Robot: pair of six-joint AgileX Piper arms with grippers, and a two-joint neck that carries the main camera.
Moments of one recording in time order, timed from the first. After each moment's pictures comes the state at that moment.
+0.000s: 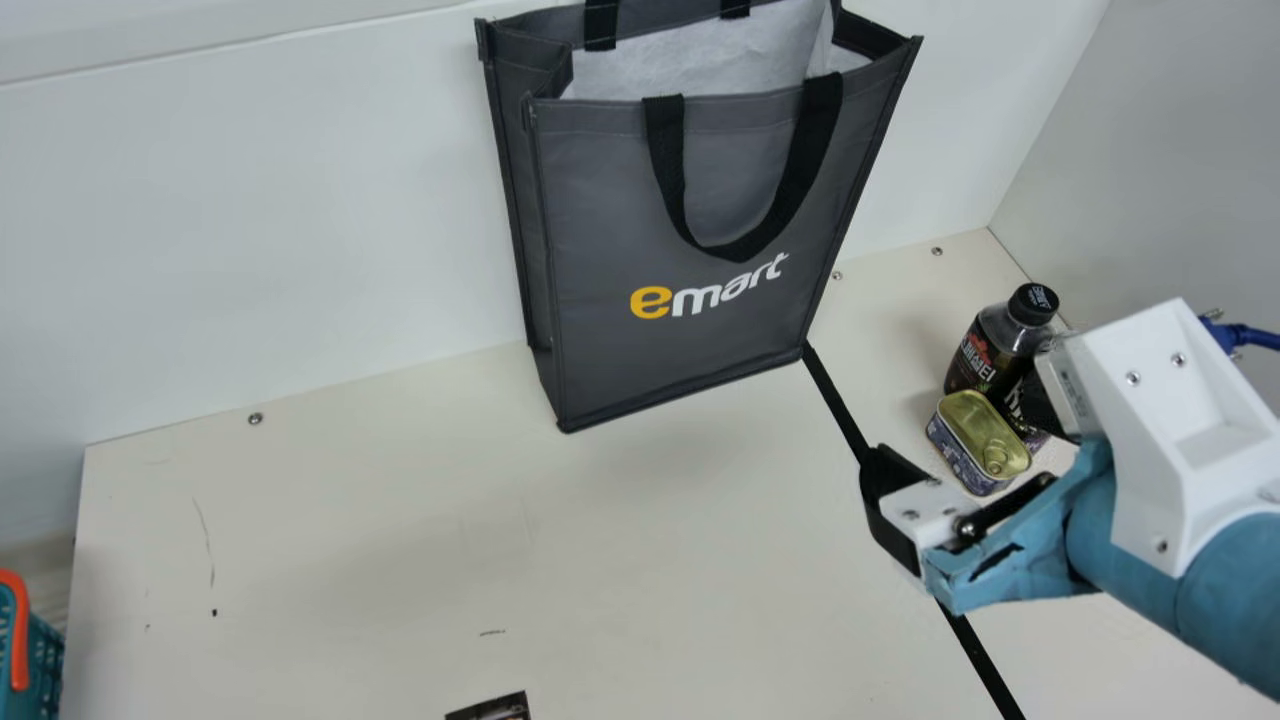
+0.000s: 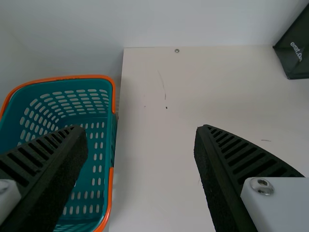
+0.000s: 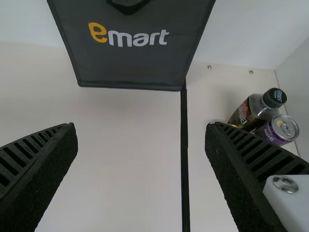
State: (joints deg) left arm -1.6 43.3 -69.0 -1.5 69.5 2.7; right arm 3.4 50.5 -76.7 -2.7 66.5 -3.6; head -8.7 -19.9
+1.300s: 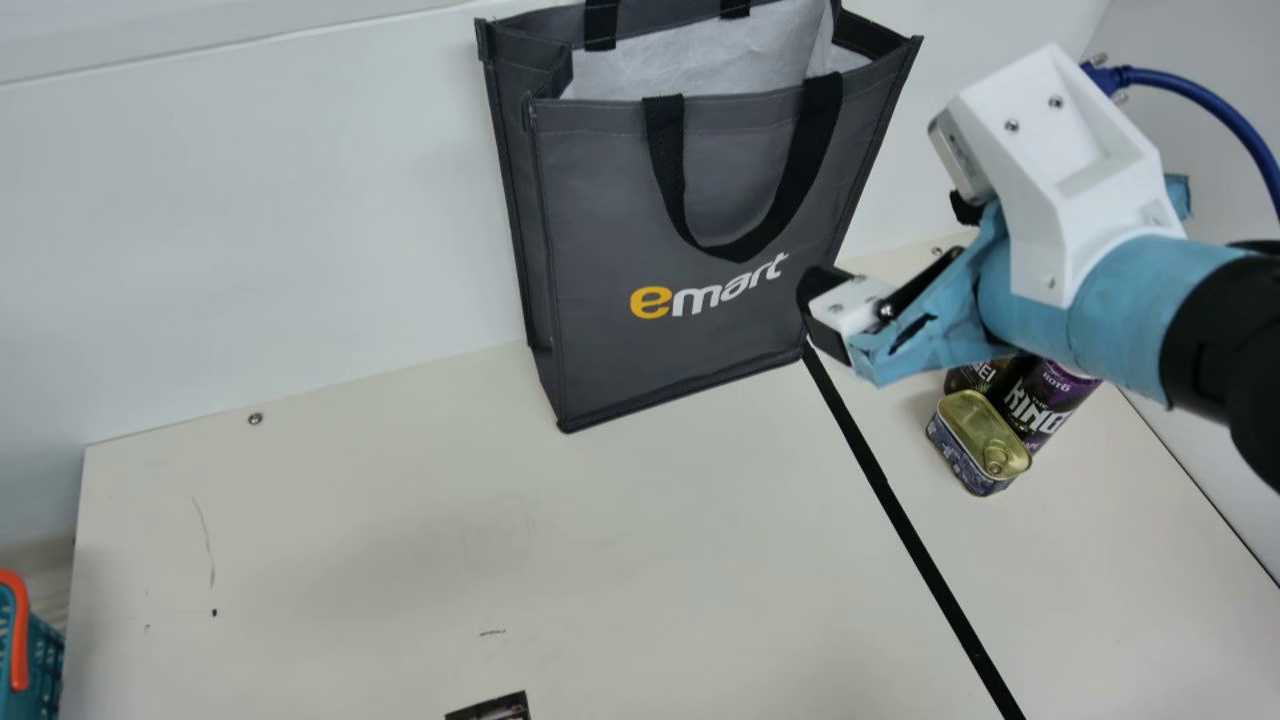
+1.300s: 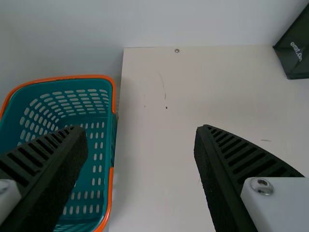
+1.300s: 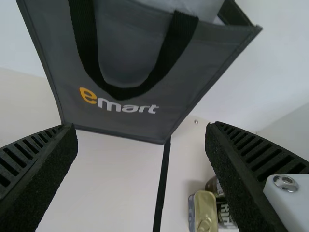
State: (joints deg) left arm -1.6 43.3 -69.0 -1.5 69.5 2.7; right arm 1.9 70.9 -98.4 -0.5 63.1 -15.3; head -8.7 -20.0
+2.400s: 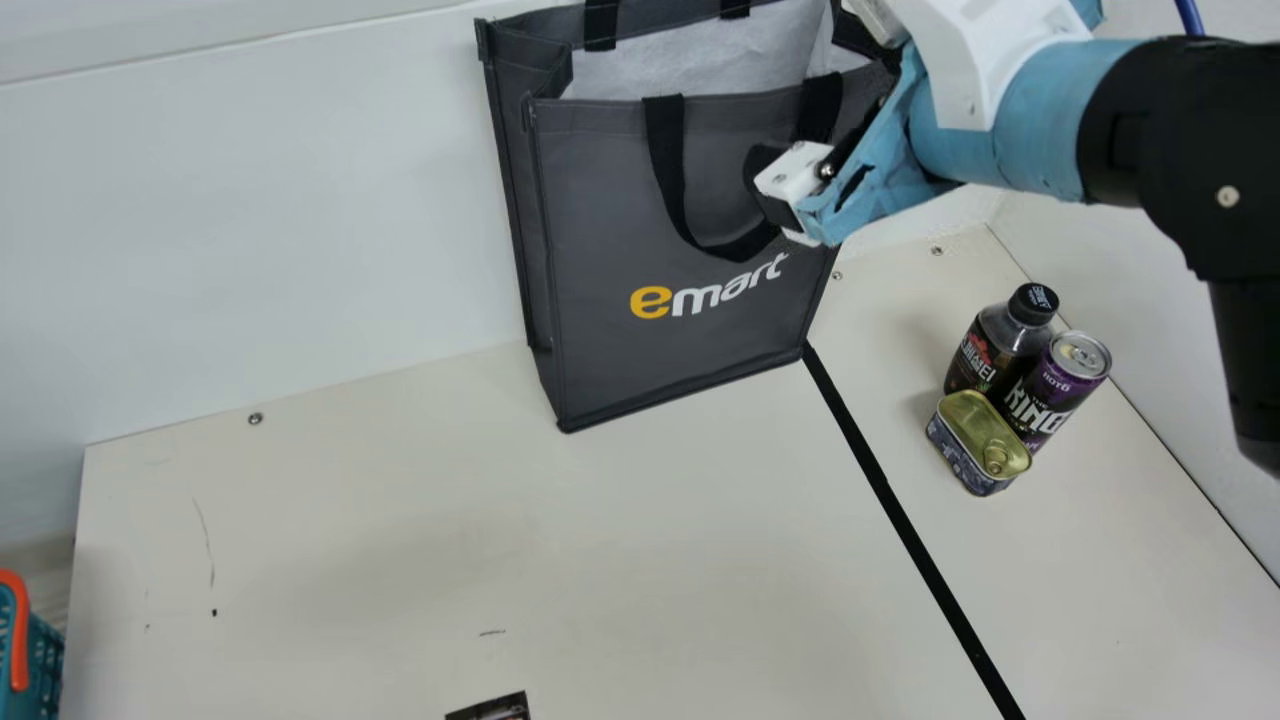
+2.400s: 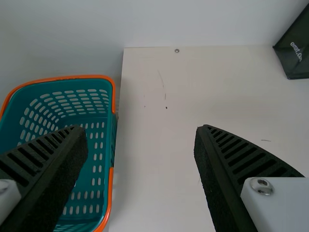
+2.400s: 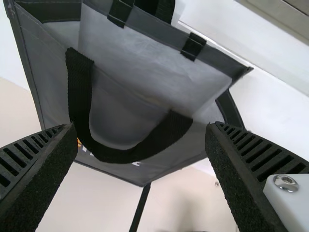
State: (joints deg) left arm -1.6 43.3 -69.0 -1.5 69.5 2.7; right arm 0.2 89.5 -124.9 5.6 68.5 -29.8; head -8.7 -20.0
